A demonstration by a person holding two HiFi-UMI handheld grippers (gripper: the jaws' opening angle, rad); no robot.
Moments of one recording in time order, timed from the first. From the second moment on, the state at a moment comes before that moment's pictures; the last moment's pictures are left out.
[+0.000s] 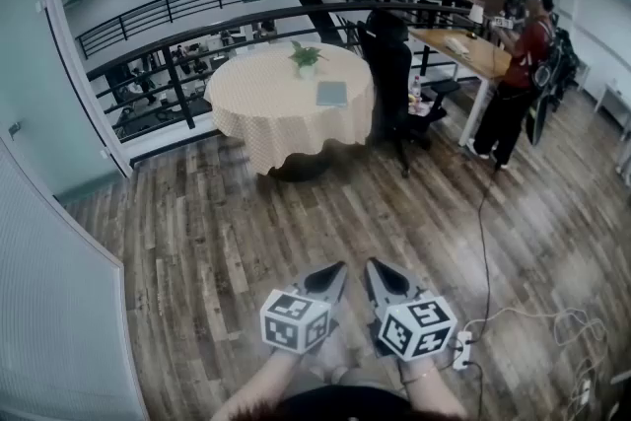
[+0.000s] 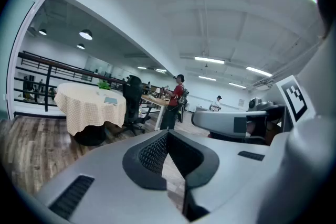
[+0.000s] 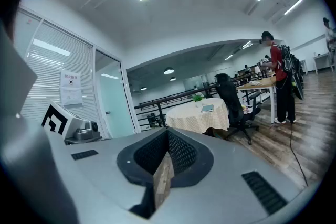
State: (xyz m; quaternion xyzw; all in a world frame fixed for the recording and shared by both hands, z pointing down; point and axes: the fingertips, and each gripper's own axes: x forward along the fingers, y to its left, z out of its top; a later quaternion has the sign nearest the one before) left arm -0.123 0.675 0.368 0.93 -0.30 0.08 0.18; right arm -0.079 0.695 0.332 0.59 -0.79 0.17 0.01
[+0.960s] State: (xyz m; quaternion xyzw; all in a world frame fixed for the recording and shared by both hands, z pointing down) left arm -0.060 0.653 0.378 0.93 -0.28 0.06 0.23; right arm -0.028 0.672 0.353 0.57 -0.80 0.20 0.00
